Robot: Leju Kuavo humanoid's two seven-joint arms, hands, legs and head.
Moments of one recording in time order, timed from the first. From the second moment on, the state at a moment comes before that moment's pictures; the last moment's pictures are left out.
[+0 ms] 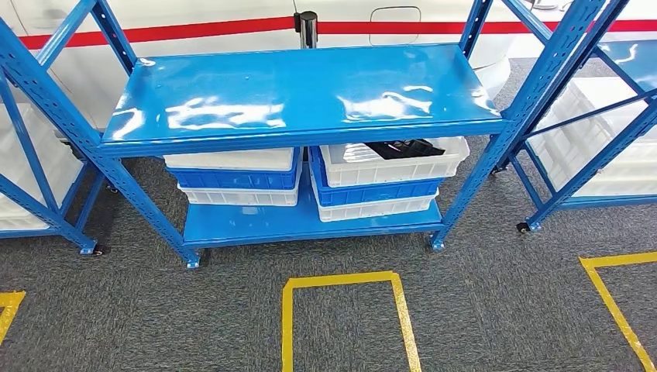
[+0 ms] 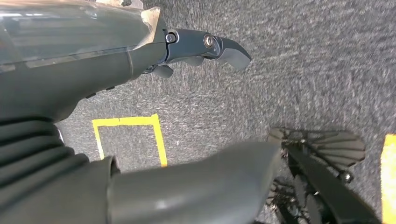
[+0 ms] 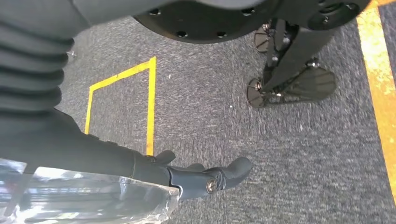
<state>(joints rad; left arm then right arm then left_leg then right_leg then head) 0.09 -0.05 0.24 -0.35 -0.18 0.02 -0.04 0.10 0.03 -0.10 -0.34 0.05 -0.09 -0.02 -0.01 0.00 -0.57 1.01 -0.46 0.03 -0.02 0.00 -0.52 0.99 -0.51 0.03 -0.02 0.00</state>
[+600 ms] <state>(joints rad) 0.13 -0.02 0.03 -0.38 0.00 0.00 0.00 0.14 0.00 -0.02 -0.38 0.00 0.00 0.00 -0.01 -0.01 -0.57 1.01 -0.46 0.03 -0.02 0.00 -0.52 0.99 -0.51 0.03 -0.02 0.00</state>
